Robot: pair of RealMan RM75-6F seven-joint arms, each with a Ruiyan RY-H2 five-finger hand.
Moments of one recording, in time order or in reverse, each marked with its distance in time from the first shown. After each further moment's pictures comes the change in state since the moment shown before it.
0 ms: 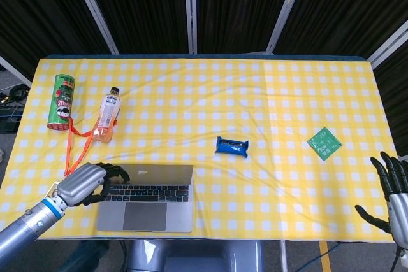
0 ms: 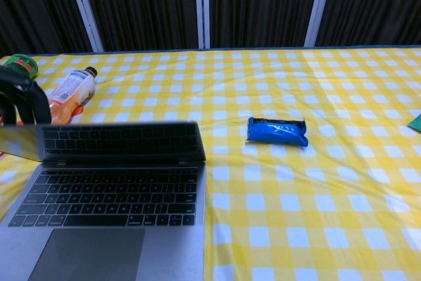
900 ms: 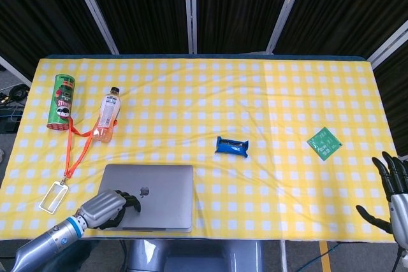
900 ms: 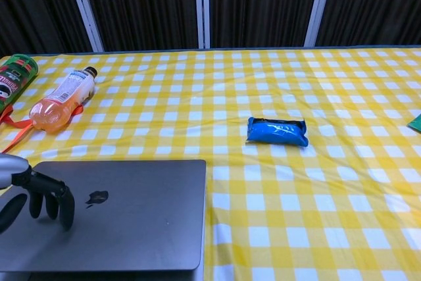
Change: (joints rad) left arm -0.009 -0.238 0.095 0.107 -0.025 -0.093 0.224; right arm -0.004 0.006 0.002 0.000 -0.001 0.008 0.015
